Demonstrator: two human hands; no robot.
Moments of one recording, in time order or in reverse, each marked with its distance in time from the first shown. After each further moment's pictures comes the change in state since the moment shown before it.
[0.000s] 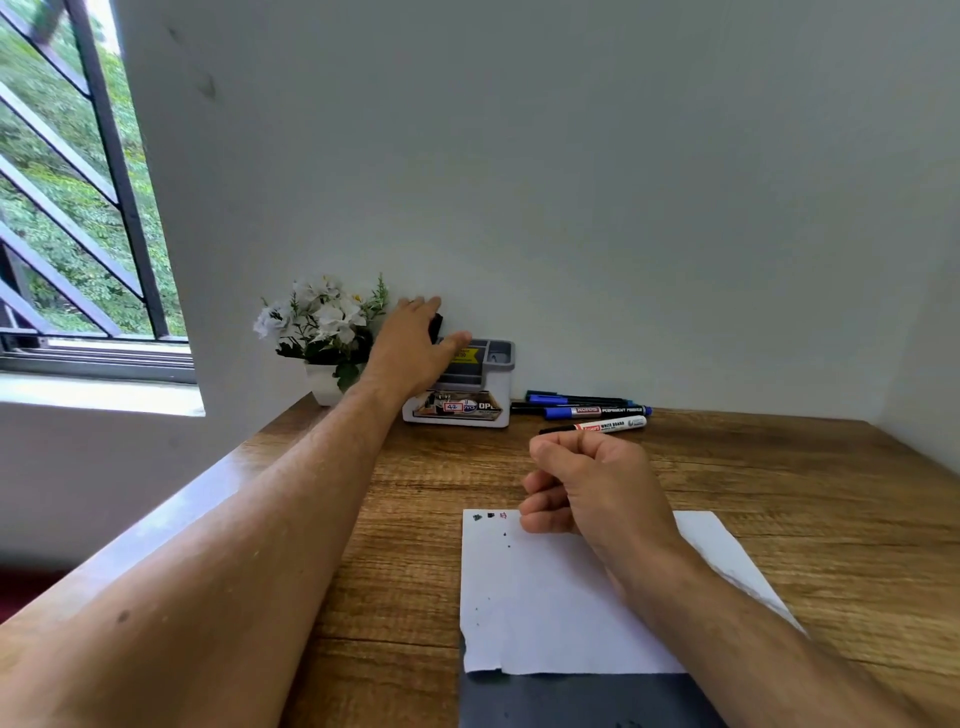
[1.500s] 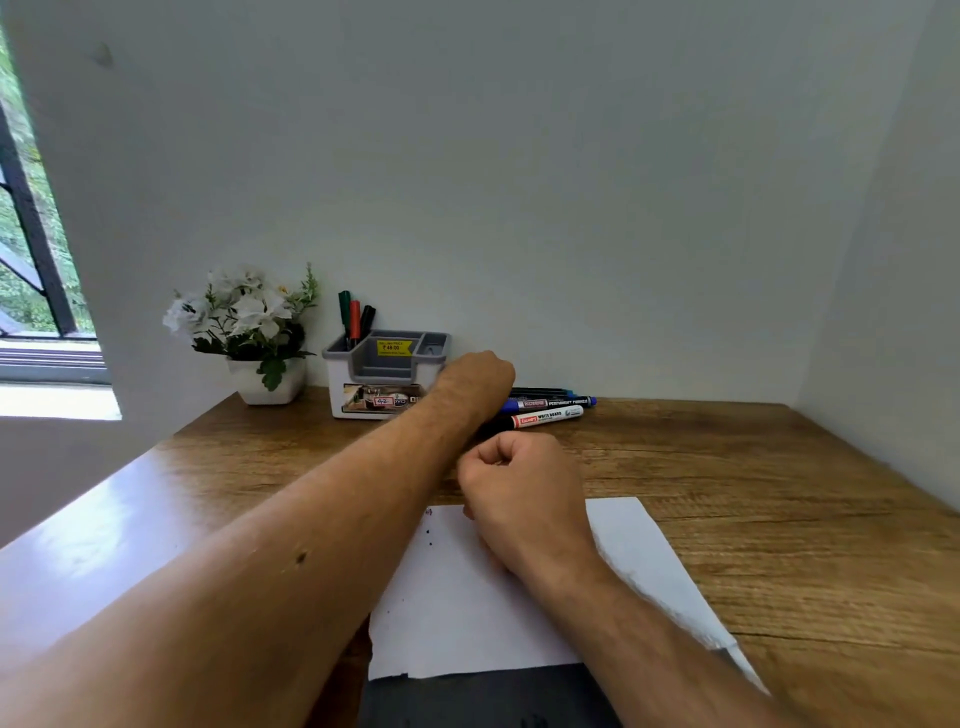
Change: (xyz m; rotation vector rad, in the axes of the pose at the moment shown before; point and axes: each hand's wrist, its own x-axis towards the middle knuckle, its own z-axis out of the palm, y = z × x) left_hand 0.002 0.102 0.104 0.616 -0.398 0.285; right_hand -0.003 0.007 0.001 -0.473 0.136 -0.178
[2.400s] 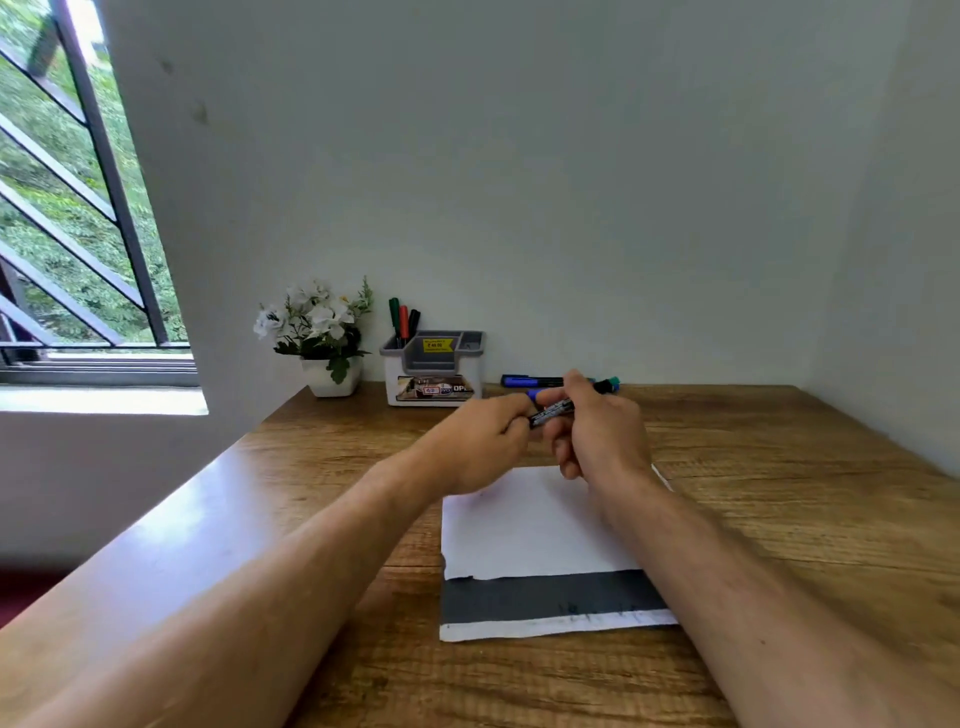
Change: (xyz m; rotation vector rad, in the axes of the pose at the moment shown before) left_hand -0.179 -0.001 -0.047 -0.803 0.032 0.117; right_hand 0.008 -0.006 -0.030 0.482 0.095 0.202
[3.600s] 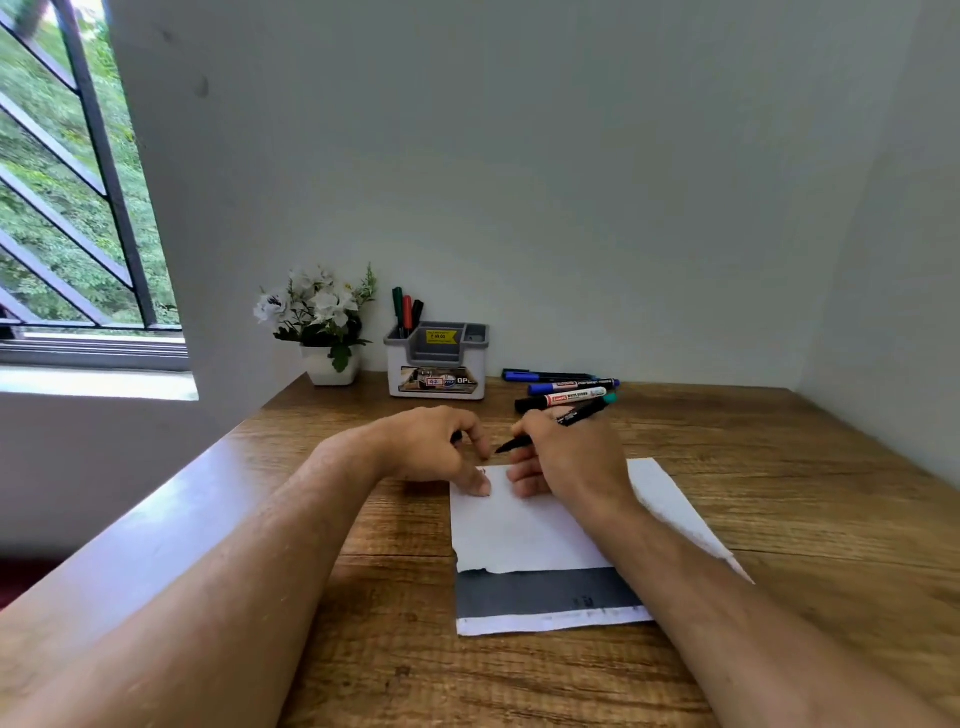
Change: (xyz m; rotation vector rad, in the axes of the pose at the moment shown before) left_hand -0.008 -0.054 -0.032 0.044 -0.322 -0.270; right_hand -0.025 0.010 0.024 -0.180 -0.044 0.025
